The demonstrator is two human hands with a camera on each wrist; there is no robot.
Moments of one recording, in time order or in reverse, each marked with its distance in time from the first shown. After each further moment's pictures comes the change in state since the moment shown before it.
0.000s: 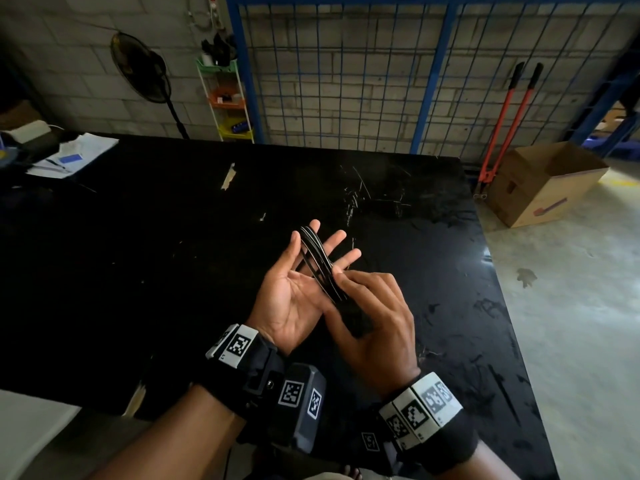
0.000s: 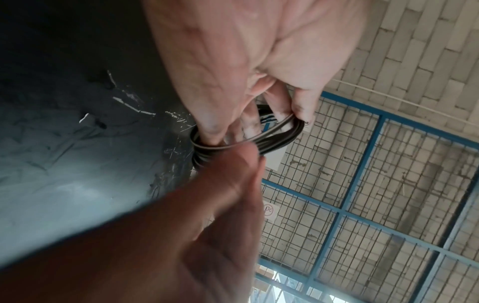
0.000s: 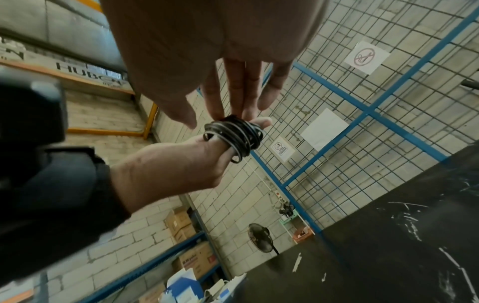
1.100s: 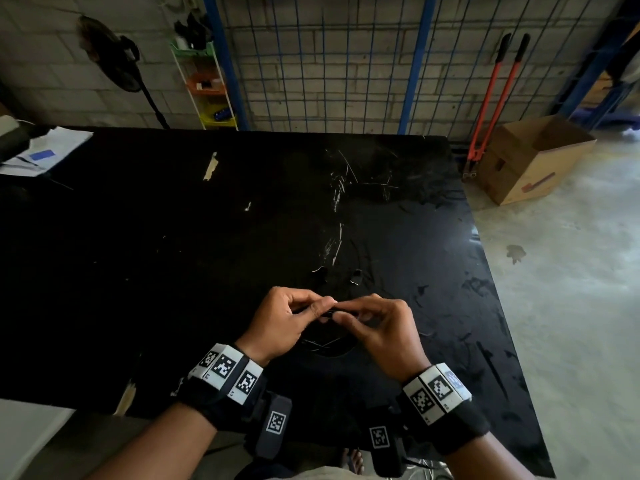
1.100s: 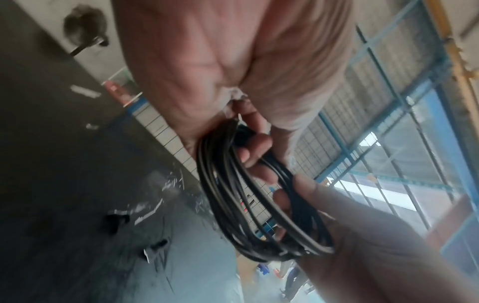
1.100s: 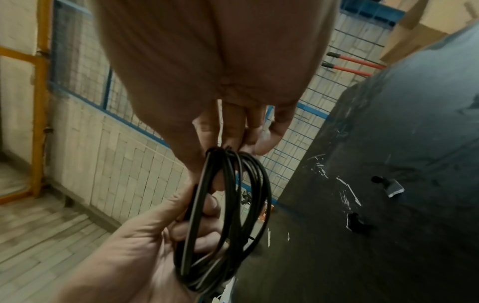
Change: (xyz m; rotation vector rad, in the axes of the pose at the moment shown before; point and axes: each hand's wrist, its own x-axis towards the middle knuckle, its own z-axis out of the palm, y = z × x) left_hand -0.004 -0.036 -0.052 1.193 0.103 0.121; right_hand -0.032 0.061 -0.017 0.343 -0.323 0.501
